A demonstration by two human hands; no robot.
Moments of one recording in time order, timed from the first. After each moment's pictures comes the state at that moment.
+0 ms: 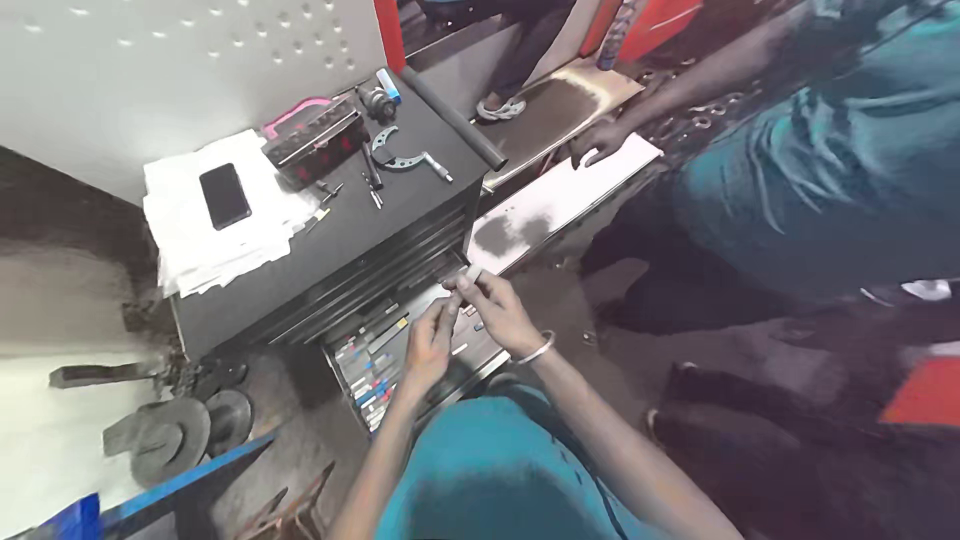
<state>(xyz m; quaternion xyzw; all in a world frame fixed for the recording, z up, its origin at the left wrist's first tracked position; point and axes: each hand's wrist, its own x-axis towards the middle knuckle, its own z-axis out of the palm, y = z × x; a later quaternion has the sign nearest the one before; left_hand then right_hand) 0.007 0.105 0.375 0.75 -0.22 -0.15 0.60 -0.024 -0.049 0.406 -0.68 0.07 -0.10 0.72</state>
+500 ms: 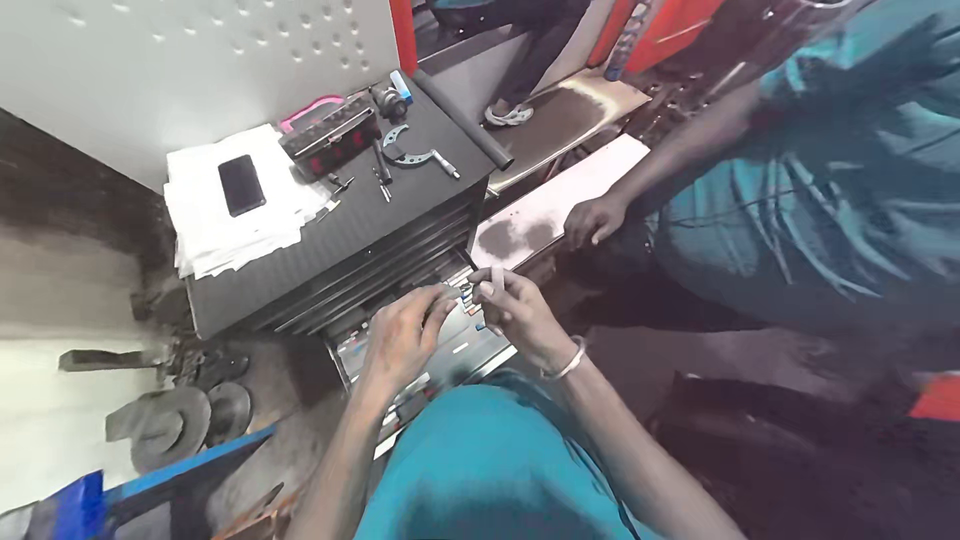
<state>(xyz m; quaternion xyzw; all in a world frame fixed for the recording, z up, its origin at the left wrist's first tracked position) 0.013 0.145 0.445 0.87 -0.35 -0.02 0.35 -0.059 -0.058 0.426 -0.54 0.07 -0.02 0.84</state>
